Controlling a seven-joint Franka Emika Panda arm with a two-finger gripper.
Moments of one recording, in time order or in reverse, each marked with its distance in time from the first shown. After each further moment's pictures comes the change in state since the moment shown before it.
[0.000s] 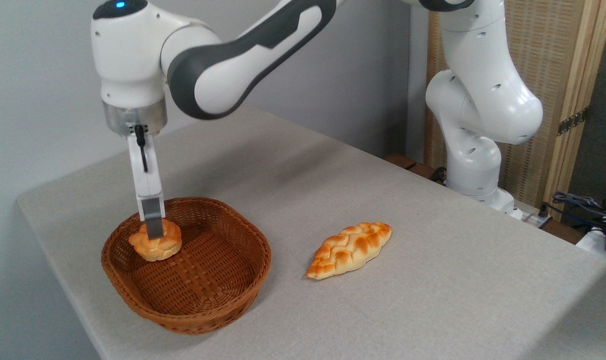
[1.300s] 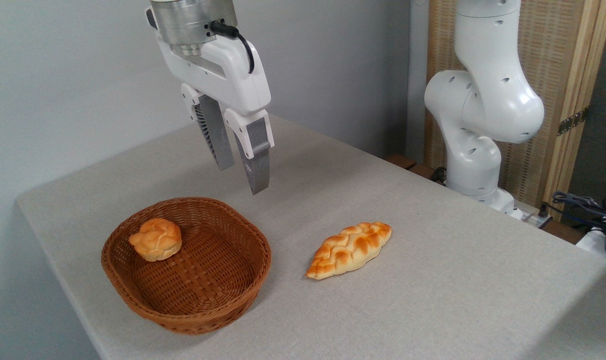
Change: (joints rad) arm 0.059 -0.192 0.211 0.162 0.104 -0.566 -0.112
